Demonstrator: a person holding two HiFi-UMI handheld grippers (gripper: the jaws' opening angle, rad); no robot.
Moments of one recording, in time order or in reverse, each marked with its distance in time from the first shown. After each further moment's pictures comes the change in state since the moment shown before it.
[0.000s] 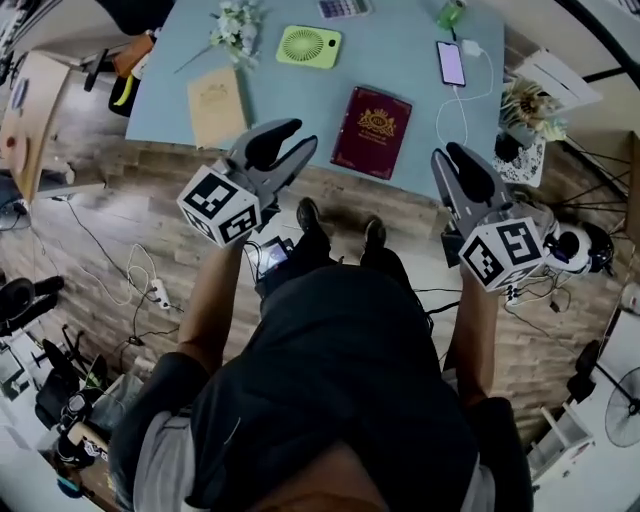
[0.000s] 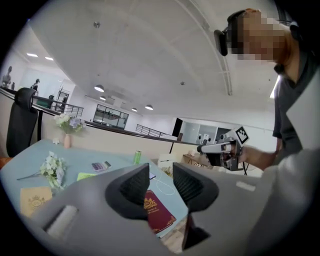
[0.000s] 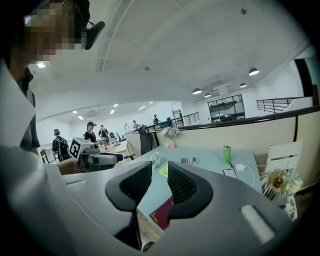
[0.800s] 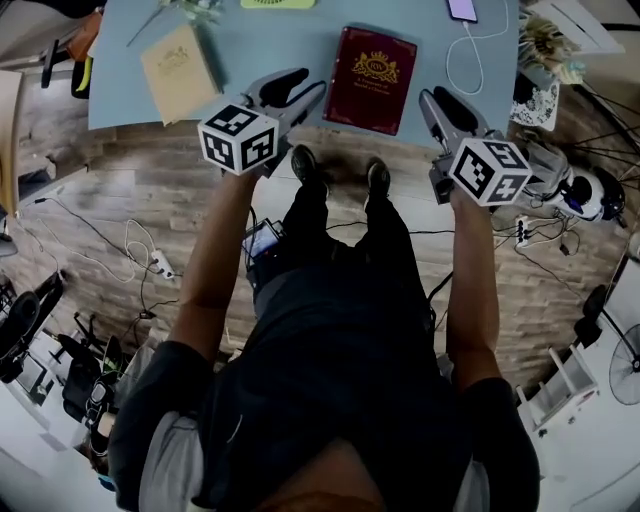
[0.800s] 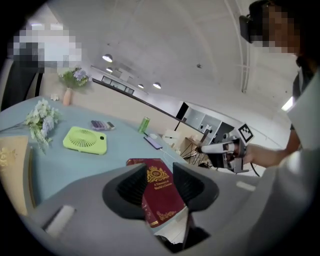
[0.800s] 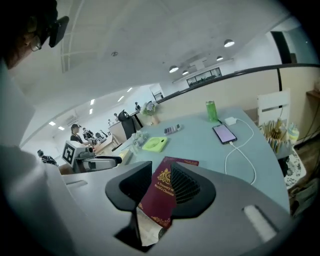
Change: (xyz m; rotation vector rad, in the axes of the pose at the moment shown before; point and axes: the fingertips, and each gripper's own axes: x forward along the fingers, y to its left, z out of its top) left arm 0.088 0.071 -0.153 -0.194 0.240 -0.030; right arm 0.082 -0.083 -0.154 0.269 0.197 -0.126
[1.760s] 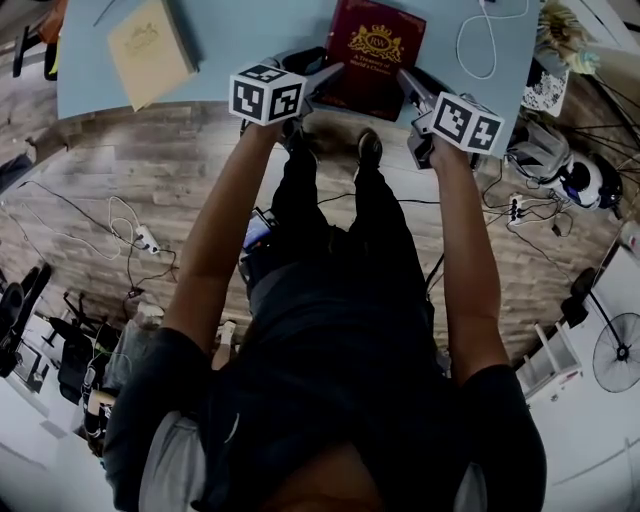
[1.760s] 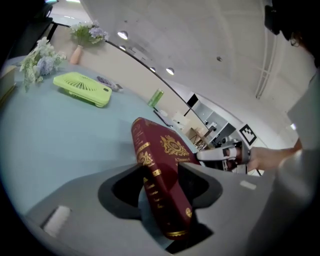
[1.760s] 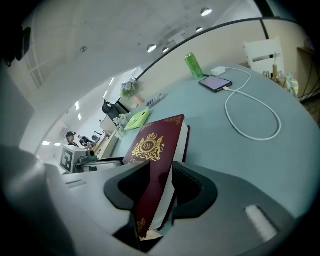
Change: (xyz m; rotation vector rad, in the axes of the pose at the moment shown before) left arm 0.092 0.043 -0.102 -0.186 0.166 -0.008; right arm 0.091 -0.060 -0.111 0.262 0.218 -0.002
